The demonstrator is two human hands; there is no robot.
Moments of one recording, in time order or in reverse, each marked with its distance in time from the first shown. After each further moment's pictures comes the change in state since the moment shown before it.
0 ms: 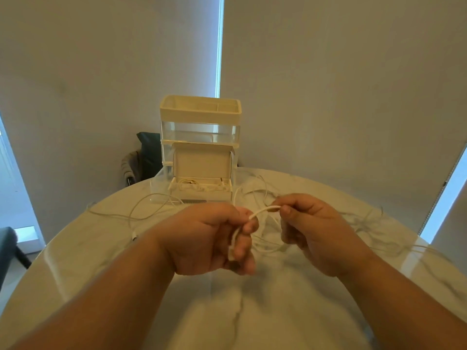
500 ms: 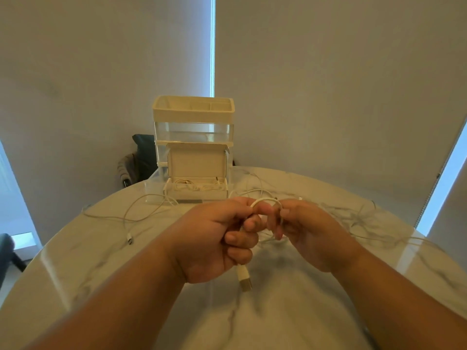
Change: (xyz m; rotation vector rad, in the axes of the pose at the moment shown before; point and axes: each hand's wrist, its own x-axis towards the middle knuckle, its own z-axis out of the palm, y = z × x) left_hand 0.009 -0.006 0.028 -0.124 0.113 0.086; right_hand 0.001 0.006 -0.008 -0.027 -0.092 -0.010
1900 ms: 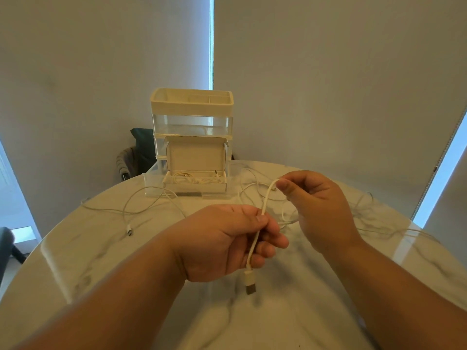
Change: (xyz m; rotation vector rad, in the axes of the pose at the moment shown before) left_hand -0.003 -0.012 0.005 0.113 -0.046 -0.084; right_hand -0.001 -0.012 0.009 -0.242 0.499 -0.190
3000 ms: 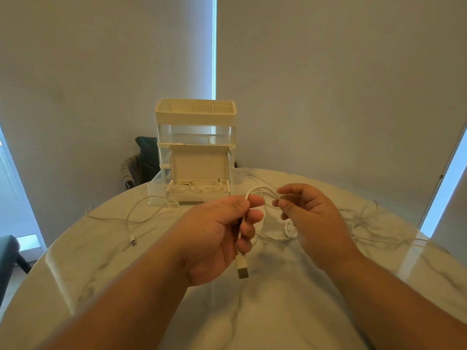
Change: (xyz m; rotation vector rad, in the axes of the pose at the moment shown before) left_hand 0.000 0.013 0.005 -0.123 0.377 0.167; right_hand 0.000 0.016 0.004 0.026 -0.020 0.130
